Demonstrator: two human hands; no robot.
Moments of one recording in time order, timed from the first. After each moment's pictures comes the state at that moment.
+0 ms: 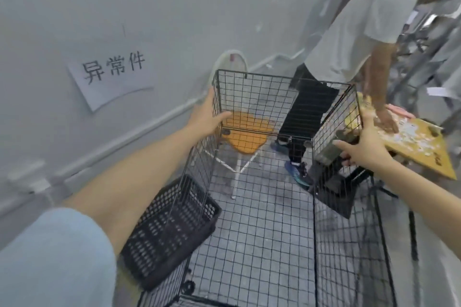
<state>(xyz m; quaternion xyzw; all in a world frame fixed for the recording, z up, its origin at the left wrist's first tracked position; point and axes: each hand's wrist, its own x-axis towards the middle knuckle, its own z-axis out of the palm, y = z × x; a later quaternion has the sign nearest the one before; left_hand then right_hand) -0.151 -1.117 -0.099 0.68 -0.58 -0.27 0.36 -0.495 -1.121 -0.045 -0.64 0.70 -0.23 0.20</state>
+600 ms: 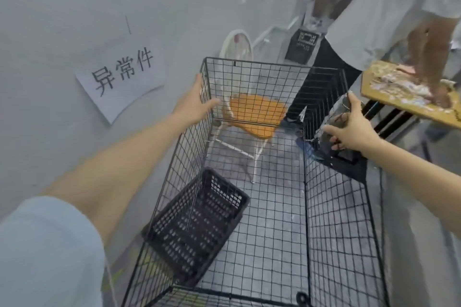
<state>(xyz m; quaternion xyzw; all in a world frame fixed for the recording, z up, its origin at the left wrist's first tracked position) 0.003 -1.149 -0.120 0.70 -0.59 -0.27 0.30 -0.354 -1.134 -0.098 -0.61 0.71 -0.25 0.24</state>
